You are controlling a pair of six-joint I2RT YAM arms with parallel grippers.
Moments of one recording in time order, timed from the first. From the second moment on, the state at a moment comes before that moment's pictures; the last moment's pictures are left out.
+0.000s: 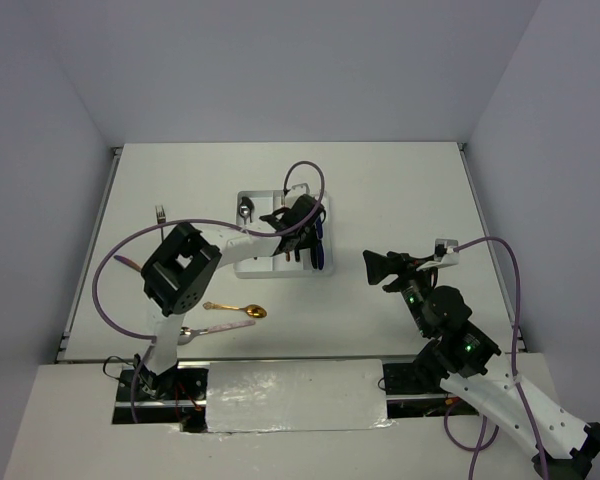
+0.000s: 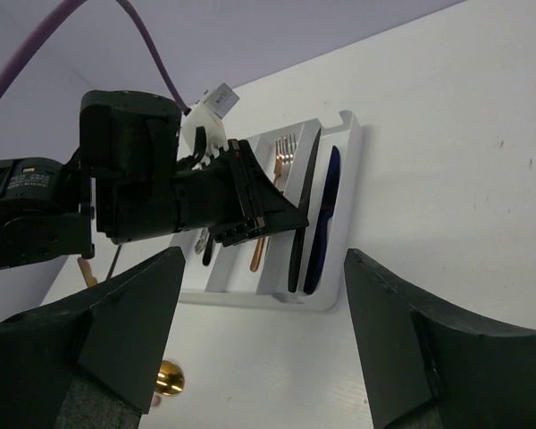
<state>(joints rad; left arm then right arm) -0.75 2.02 1.38 -0.17 -0.26 -0.82 0.74 0.26 0.32 -0.05 0.46 0.56</state>
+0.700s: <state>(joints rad) -0.74 1.94 1.50 -0.31 -0.33 -0.78 0.74 0.26 0.32 -0.05 0.46 0.56</state>
